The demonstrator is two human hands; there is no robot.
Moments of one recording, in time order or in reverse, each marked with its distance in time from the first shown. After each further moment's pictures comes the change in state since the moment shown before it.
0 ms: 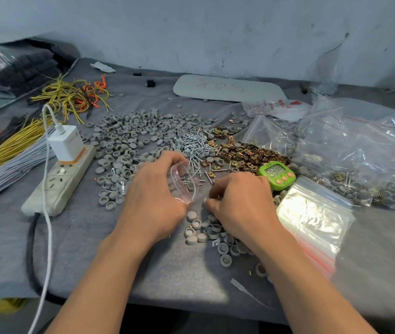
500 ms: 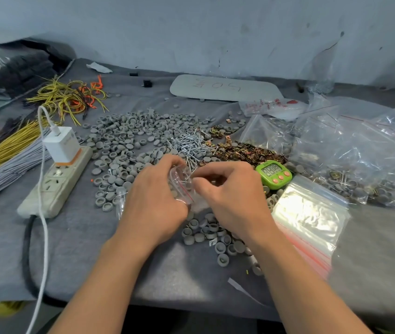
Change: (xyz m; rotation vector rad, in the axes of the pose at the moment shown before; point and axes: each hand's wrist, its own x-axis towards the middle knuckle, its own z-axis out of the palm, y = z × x) left_hand -0.001 0.003 0.005 0.038 -0.005 -0.010; right_hand -0.003 -0.008 -0.002 0.585 0.145 -0.068
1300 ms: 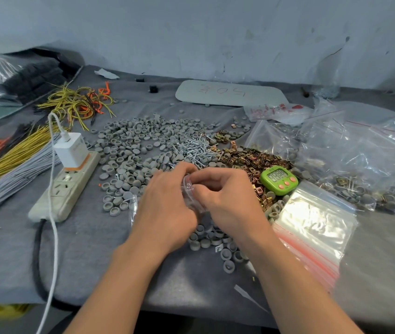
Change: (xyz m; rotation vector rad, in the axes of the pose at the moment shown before) left_hand -0.002 0.005 0.004 0.022 -0.025 0.034; right_hand 0.003 -0.002 0.015 0.332 -0.117 0.115
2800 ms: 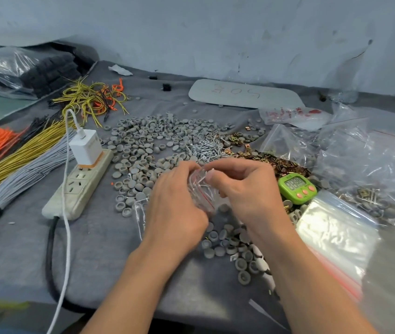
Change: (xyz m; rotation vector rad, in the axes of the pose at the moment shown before) left_hand 0.003 -0.002 0.001 -0.035 0.139 -0.100; right_hand 0.019 -0.008 0.000 0.130 0.063 -0.051
